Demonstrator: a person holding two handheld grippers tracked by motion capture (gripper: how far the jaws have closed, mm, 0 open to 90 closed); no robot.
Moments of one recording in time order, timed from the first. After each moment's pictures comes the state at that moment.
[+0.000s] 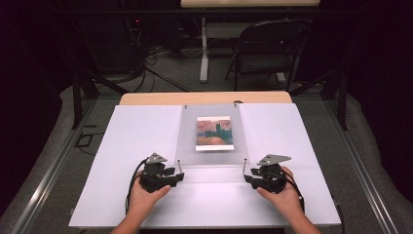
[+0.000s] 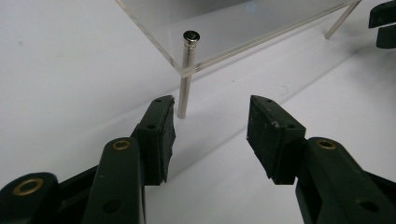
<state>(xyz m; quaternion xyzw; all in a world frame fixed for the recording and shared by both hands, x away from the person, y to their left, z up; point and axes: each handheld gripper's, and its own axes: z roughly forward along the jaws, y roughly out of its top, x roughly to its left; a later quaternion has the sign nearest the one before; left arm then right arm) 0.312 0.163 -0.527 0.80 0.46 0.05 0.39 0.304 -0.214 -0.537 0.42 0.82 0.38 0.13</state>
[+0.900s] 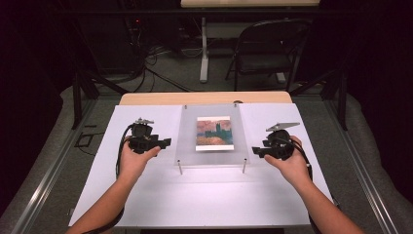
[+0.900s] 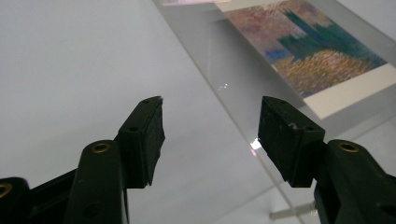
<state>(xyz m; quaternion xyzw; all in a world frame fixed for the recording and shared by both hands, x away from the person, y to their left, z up) 0.405 0.188 -0.476 0.76 0.52 0.10 0.36 0.378 -0.236 -0.487 0.47 0.80 0.35 0.15</state>
